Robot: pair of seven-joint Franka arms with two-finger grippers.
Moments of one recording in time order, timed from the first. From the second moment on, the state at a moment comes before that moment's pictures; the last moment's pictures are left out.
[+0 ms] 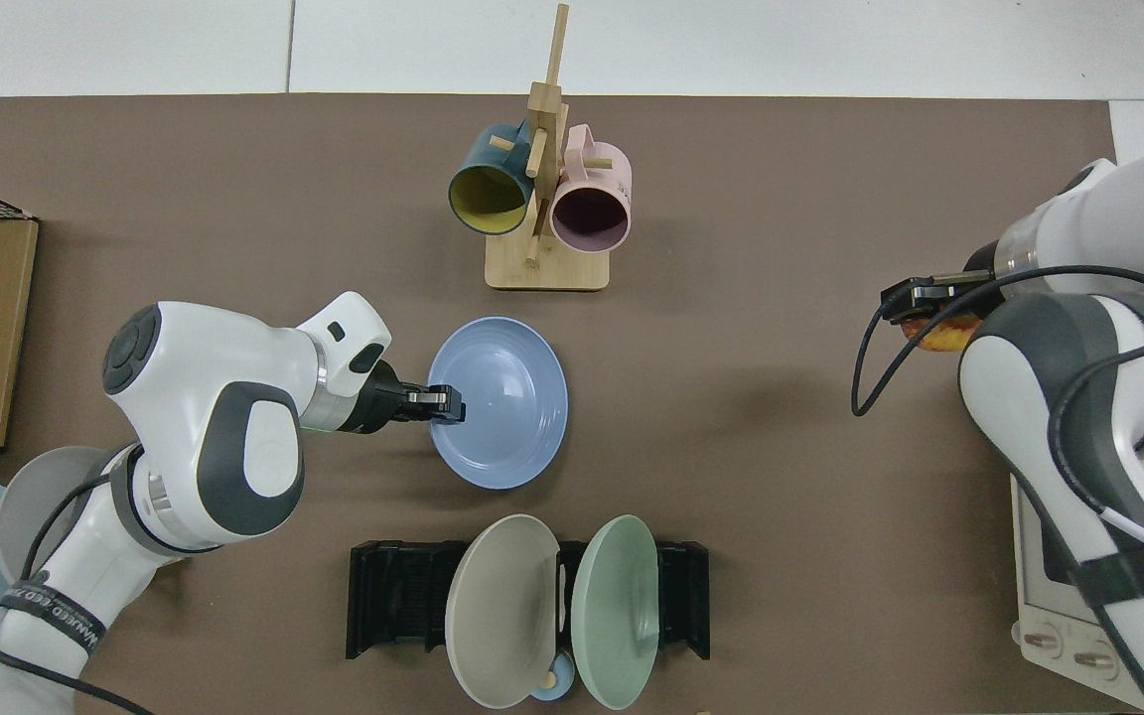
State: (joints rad) left arm -0.05 0.12 -0.27 -2.13 -0.66 2.25 0.18; right arm 0.14 0.13 -0.09 -1.79 0.02 1.94 0.05
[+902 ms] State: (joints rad) left arm -0.04 0.02 -0.22 -1.81 -0.06 1.76 -0.02; right arm 0.26 0.13 -0.08 -1.80 0.02 1.94 0.20
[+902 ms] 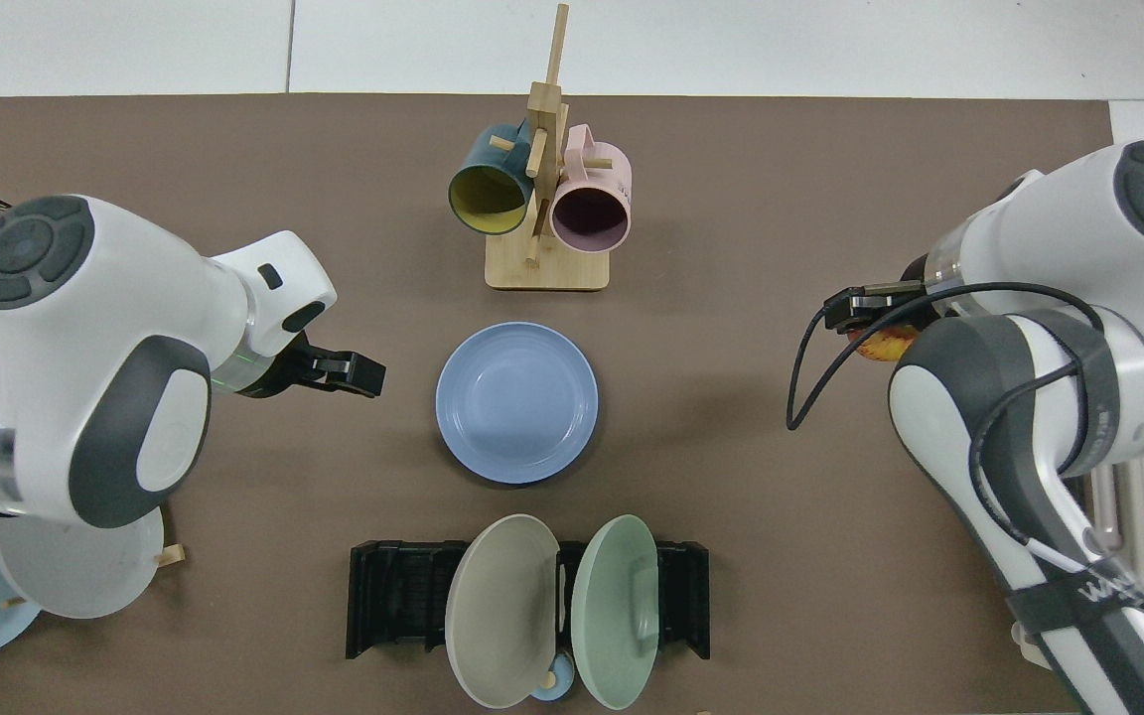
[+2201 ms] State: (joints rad) left arm -0.03 0.02 -0.18 -1.56 0.01 1.54 -0.01; right arm 0.66 0.33 -0.08 -1.58 0.08 1.95 0.80
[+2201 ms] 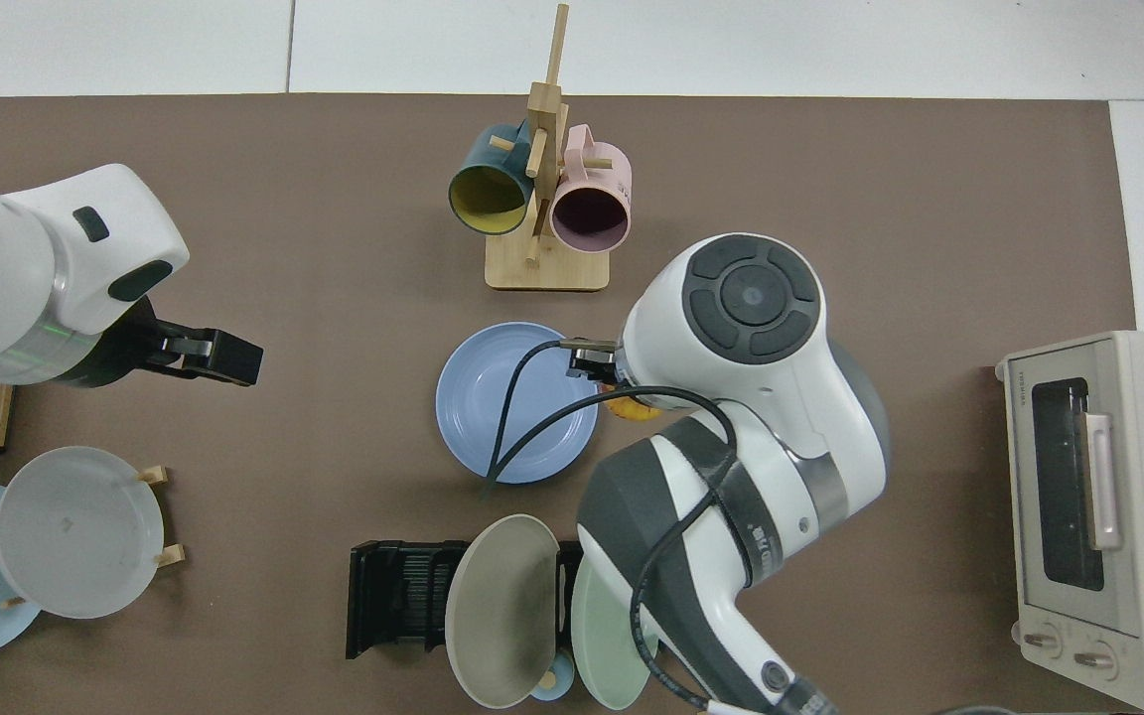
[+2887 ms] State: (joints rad) left arm -0.03 0.02 -0.18 -1.55 0.01 1.54 -0.01; right arm 0.77 0.52 -0.08 -1.60 0.09 2.17 0.91
